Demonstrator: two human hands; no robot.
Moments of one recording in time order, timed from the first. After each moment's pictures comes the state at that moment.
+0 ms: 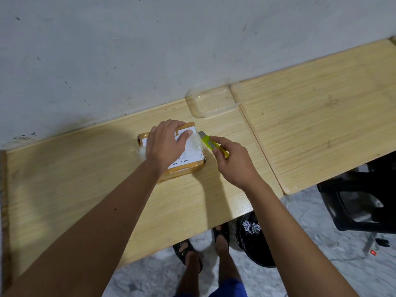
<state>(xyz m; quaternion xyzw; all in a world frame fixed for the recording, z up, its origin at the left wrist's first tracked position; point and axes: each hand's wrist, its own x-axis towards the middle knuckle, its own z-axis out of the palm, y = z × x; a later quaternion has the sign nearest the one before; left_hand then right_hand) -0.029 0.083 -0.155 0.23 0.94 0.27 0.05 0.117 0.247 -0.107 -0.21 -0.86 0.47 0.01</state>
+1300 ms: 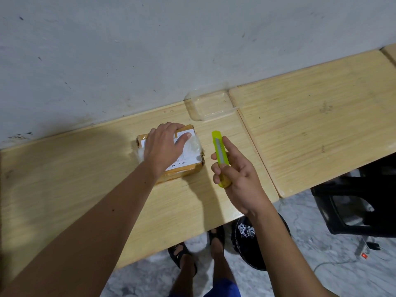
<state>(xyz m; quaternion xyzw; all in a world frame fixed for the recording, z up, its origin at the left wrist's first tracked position) -0.028 0.082 -0.151 0.24 0.94 0.25 0.06 0.153 0.228 -0.085 -0.22 -0.49 0.84 0.03</state>
